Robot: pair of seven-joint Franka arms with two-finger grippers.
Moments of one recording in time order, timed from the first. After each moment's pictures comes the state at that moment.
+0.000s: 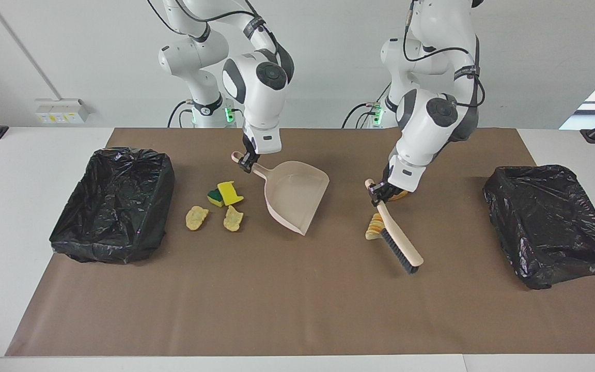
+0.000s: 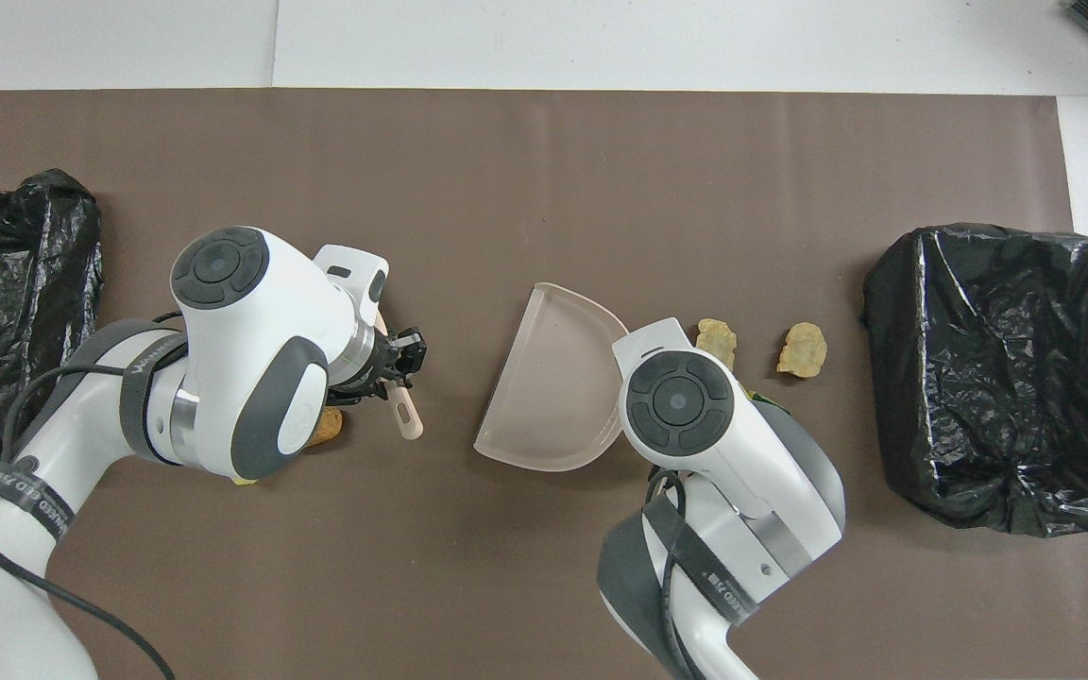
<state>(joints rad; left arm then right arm) -0.41 0.17 -0.03 -1.97 -0.21 1.98 -0.73 0.53 0.09 0.00 -2.06 -0.20 1.99 -0.53</state>
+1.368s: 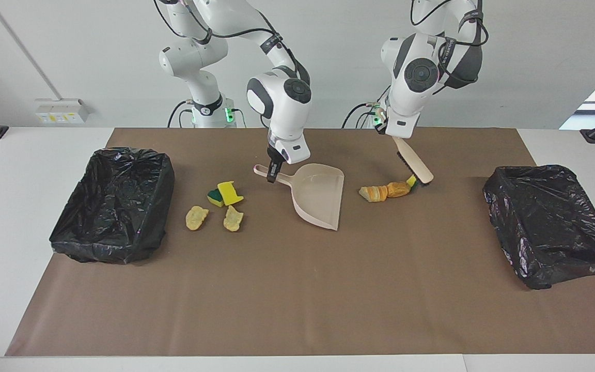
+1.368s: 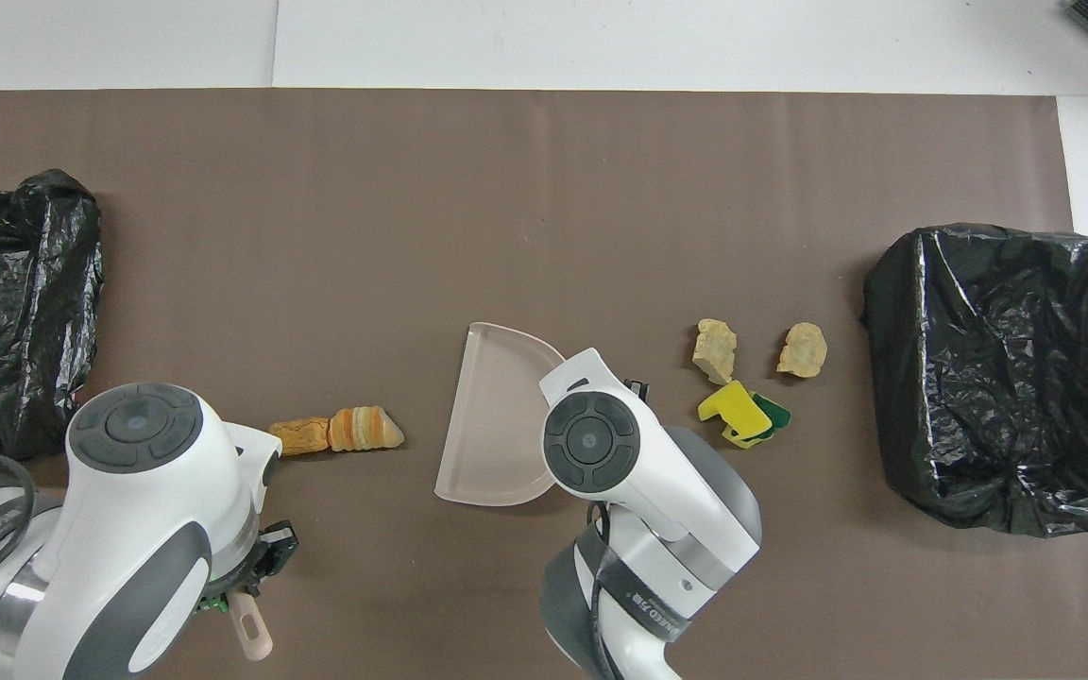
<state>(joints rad) -0.38 -0.30 -0.02 -2.30 0.03 1.48 -0.88 0.64 0.15 0.00 -2.05 -0.20 2.05 -0.59</state>
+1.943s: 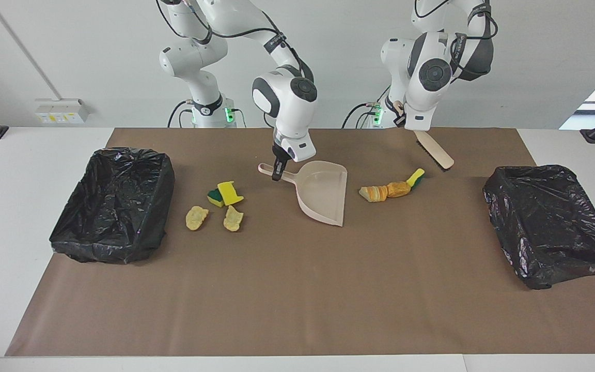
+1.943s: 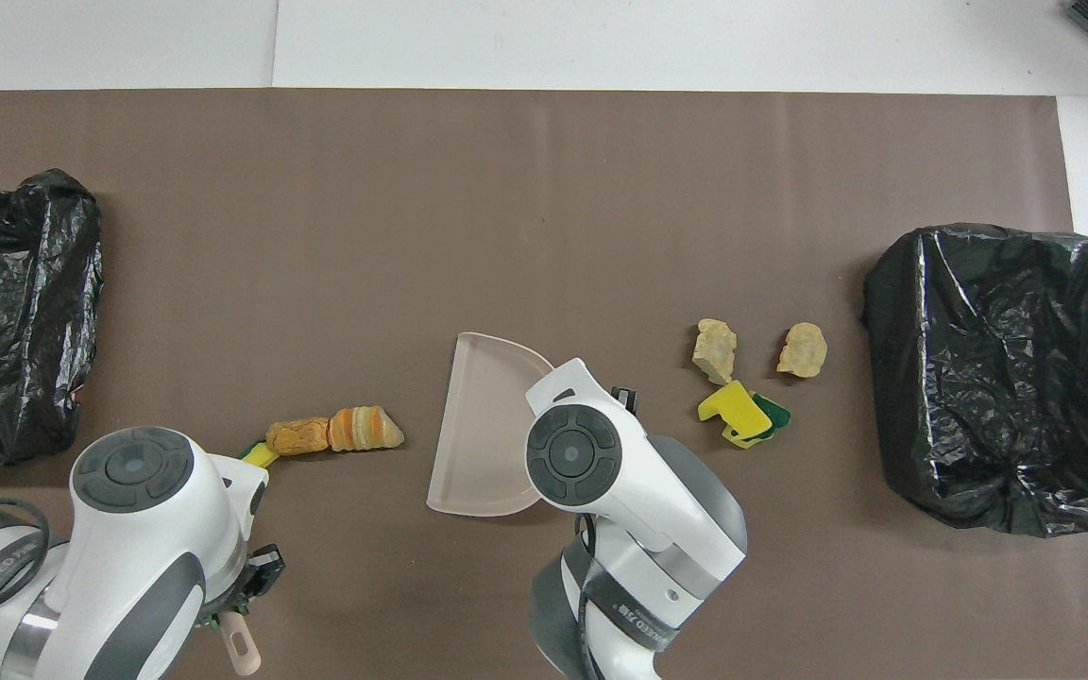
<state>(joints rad) -0.35 -0.33 -0.03 -2.48 0.03 1.66 -0.82 0.65 0.16 0.00 -2.05 -0.20 2.05 -0.58</state>
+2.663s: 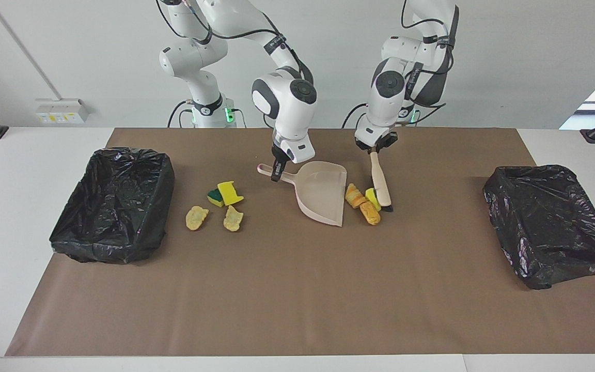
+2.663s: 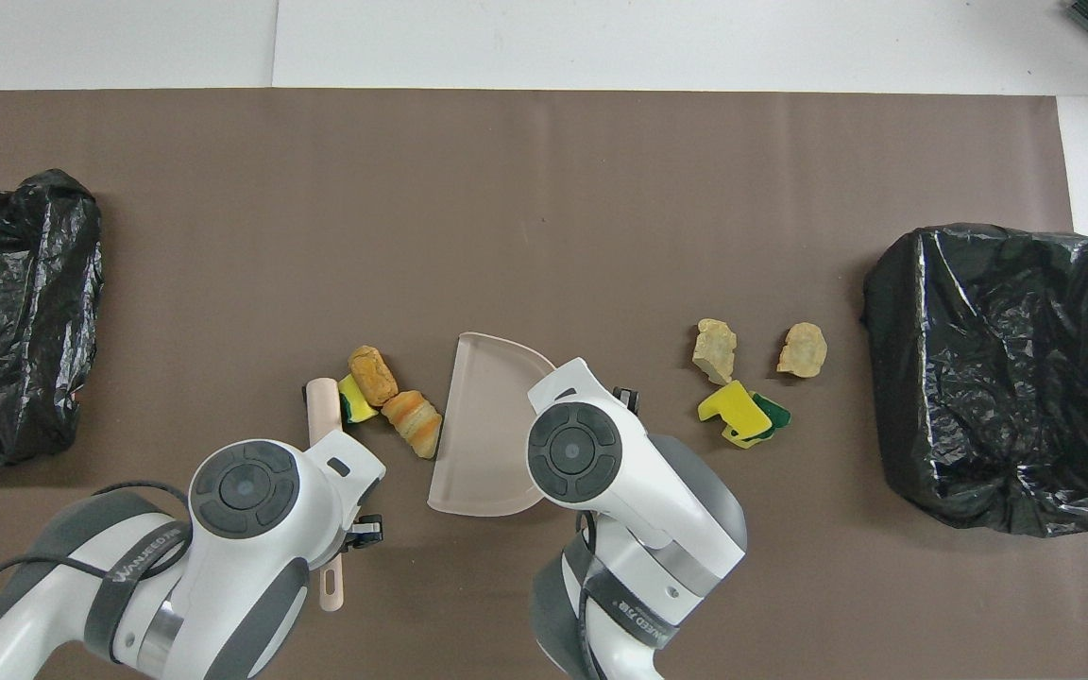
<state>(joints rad) -0.60 -0.19 -0.04 -2.47 -0.02 2.09 -0.52 0.65 0.16 0.00 -2.05 -0.20 2.05 -0.58</state>
